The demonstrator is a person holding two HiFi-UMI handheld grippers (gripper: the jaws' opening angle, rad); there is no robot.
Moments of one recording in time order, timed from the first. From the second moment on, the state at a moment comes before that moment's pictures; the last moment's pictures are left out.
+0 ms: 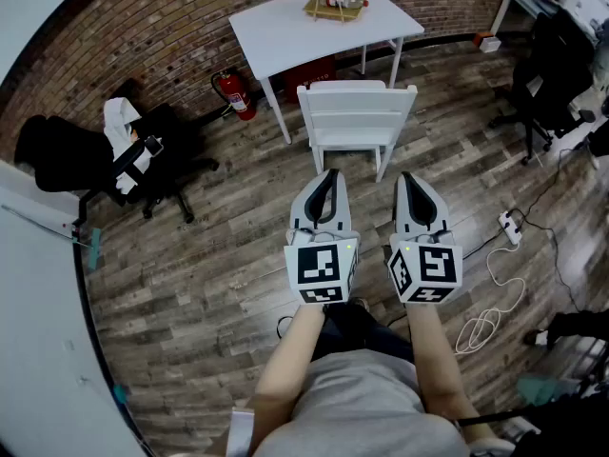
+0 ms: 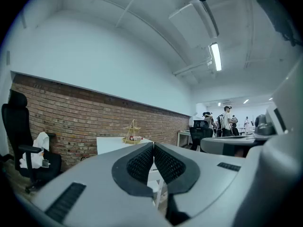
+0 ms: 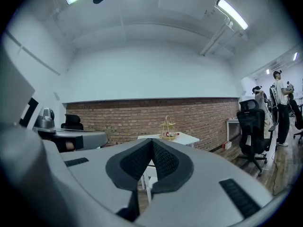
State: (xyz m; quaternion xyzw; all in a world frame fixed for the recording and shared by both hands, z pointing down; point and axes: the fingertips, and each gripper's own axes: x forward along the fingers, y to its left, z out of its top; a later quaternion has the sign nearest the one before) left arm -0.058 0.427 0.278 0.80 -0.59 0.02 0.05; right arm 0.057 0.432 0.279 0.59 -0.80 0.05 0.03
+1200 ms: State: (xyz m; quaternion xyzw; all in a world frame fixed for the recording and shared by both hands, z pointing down) left arm -0.041 0.418 0.293 0.79 -0.62 0.04 0.05; right arm 0.093 0.418 0.296 0.57 -0.82 0.06 0.04
